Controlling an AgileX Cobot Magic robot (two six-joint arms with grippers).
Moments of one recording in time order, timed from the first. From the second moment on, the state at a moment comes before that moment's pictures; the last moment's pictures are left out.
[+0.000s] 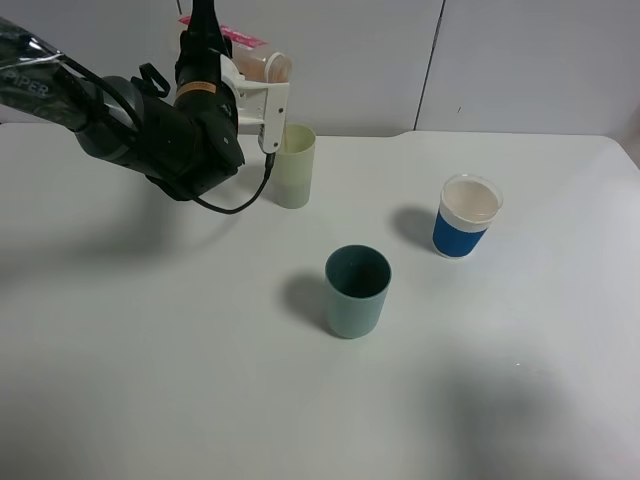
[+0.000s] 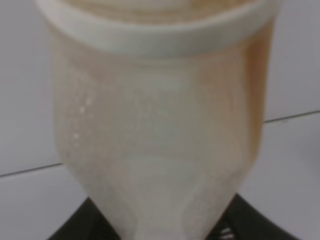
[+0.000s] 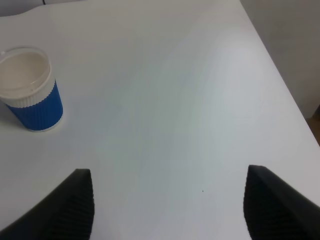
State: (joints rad) left arm -0.62 2.07 -1.13 -0.91 -1.20 2.29; right arm -0.02 0.00 -0.50 -0.13 1.06 0.08
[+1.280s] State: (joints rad) left arm -0.62 2.07 -1.13 -0.86 -1.20 2.34; right arm -0.02 0.00 -0.50 -0.13 1.06 0.08
